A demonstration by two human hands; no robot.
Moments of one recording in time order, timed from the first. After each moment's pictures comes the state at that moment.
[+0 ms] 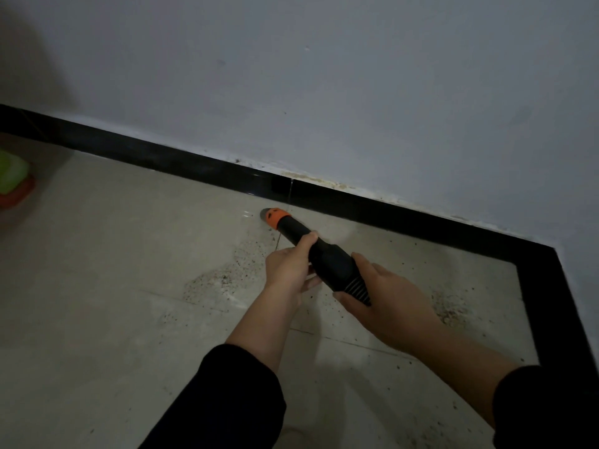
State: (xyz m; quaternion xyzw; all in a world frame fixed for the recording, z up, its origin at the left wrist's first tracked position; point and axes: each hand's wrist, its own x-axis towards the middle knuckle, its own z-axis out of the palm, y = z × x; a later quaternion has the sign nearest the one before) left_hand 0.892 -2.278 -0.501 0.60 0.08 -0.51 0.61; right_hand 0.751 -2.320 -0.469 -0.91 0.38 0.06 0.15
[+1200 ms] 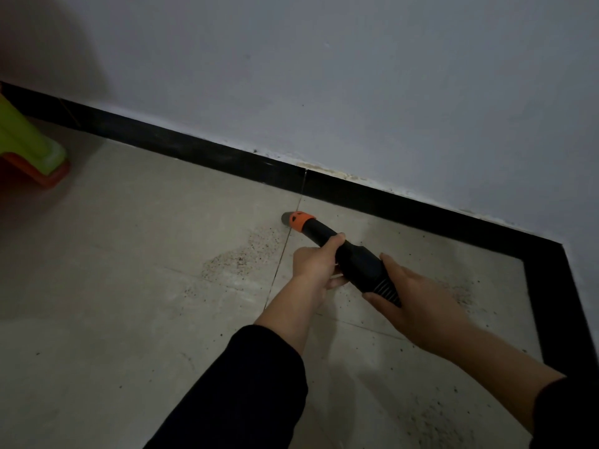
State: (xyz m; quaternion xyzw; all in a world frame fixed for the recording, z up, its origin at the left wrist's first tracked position) left_hand 0.865 -2.264 -0.496 0.60 0.05 -0.56 0.57; right_hand 0.713 -2.304 -0.455 -0.91 0.38 0.11 0.13
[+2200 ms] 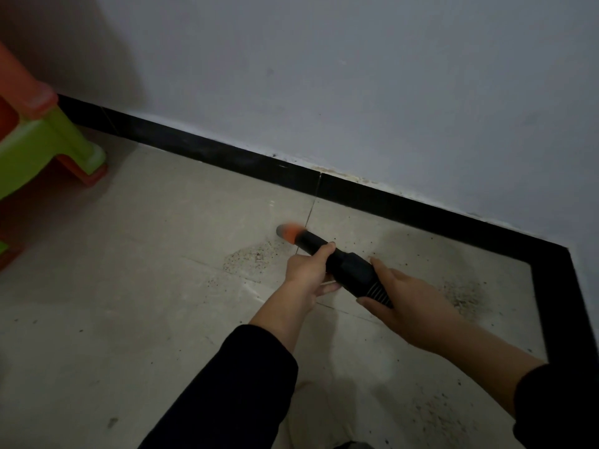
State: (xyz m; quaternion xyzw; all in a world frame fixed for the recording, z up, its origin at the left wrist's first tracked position) left_hand 0.873 -2.220 -0.486 0.62 0.07 -0.54 0.56; right_hand 0.721 -2.279 -0.445 -0.93 0.33 0.13 0.11
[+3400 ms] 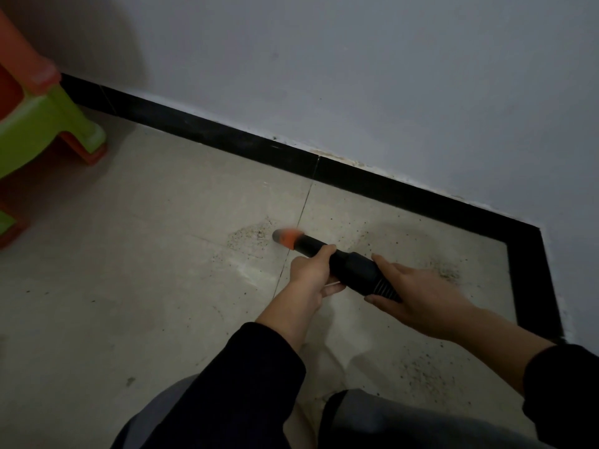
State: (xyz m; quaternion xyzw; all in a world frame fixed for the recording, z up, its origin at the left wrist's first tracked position) left_hand 0.844 -2.175 -0.471 0.59 0.12 -0.56 0.57; right_hand 0.696 -2.249 -0.419 -0.94 0.26 0.20 0.07
